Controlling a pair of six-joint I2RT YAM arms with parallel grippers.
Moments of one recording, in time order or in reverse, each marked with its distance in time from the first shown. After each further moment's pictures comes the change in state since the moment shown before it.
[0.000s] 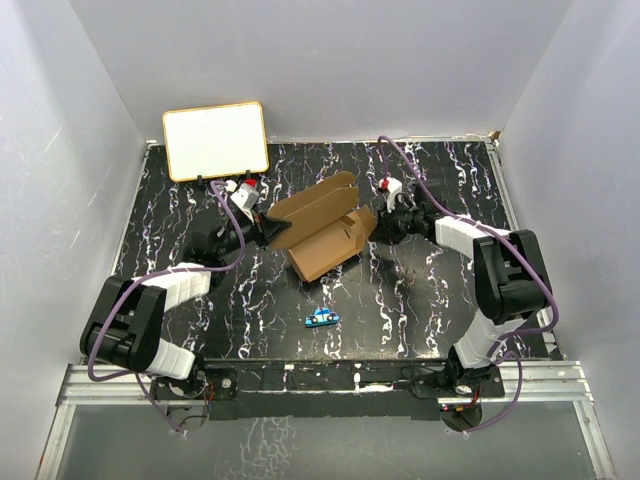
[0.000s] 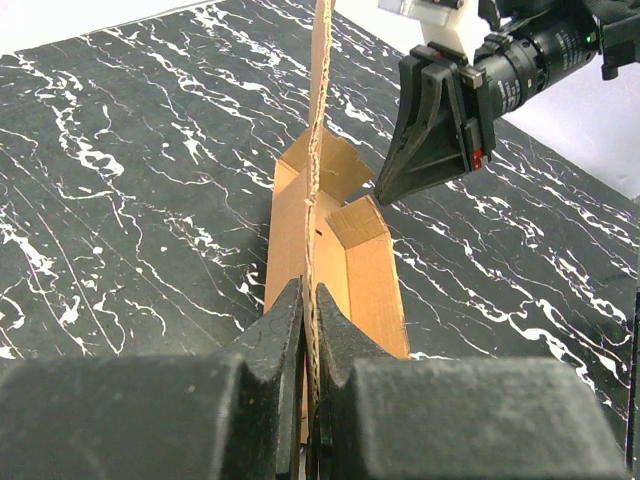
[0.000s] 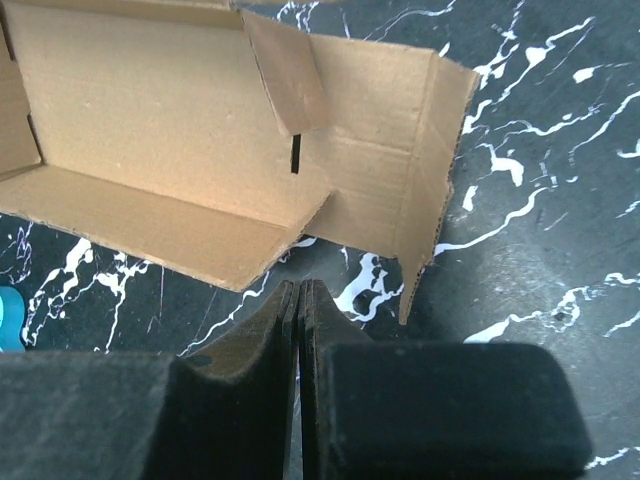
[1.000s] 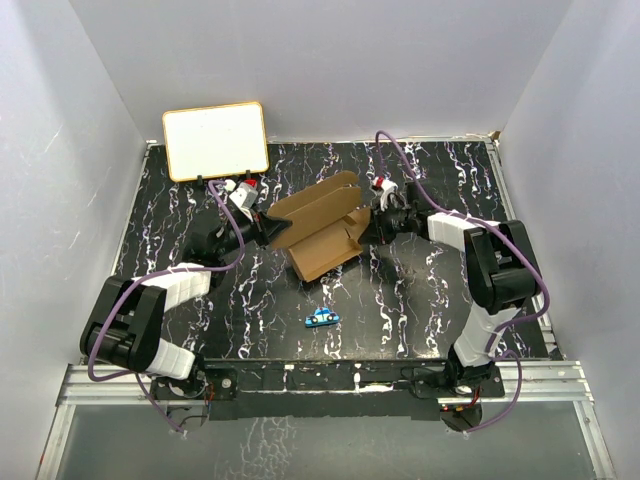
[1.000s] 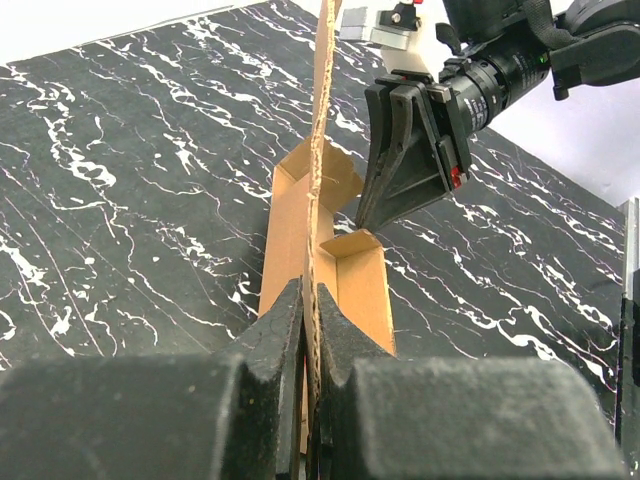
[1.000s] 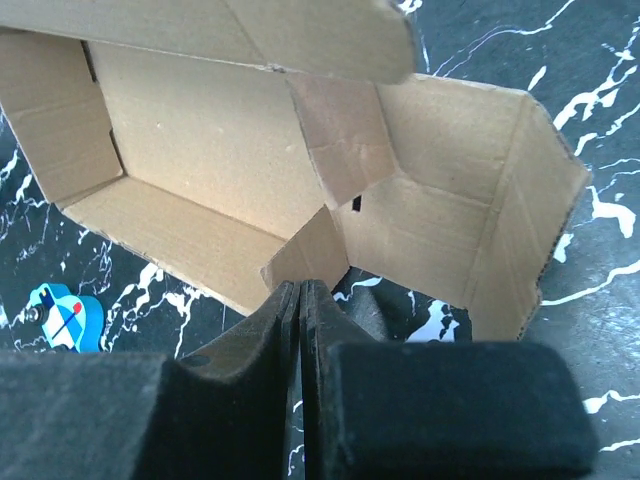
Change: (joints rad) left arm 0.000 0.000 -0.001 0.031 0.010 -0.032; right arm 0.035 0.089 0.050 -0.006 -0.115 0.082
